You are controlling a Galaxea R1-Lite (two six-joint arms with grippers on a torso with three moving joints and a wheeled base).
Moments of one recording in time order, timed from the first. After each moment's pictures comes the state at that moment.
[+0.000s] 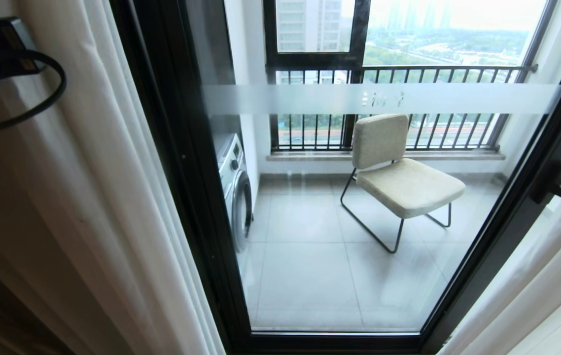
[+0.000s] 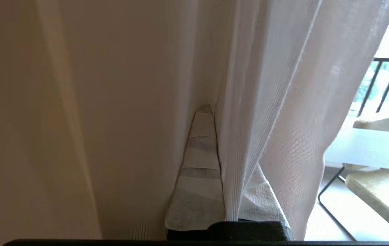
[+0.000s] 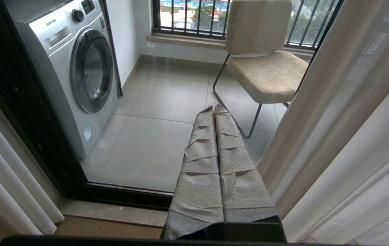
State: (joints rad) left arm -0.07 1.38 -1.12 -0.44 0.25 0.01; right arm 0.00 0.00 0.00 0.01 0.06 -0.08
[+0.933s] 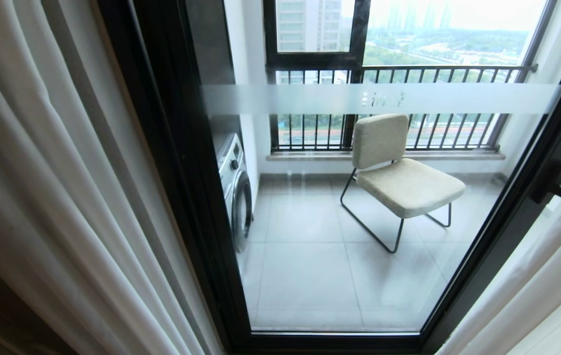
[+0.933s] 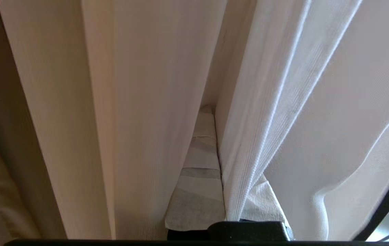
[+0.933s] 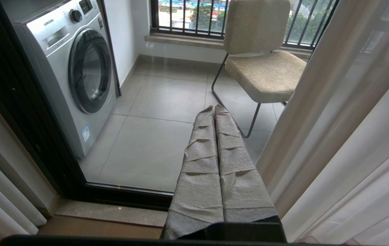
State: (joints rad) left arm 0.30 1.37 -1.13 -0.39 0.18 -0.11; right arm 0.00 0.00 0.00 0.01 0.06 -0.08
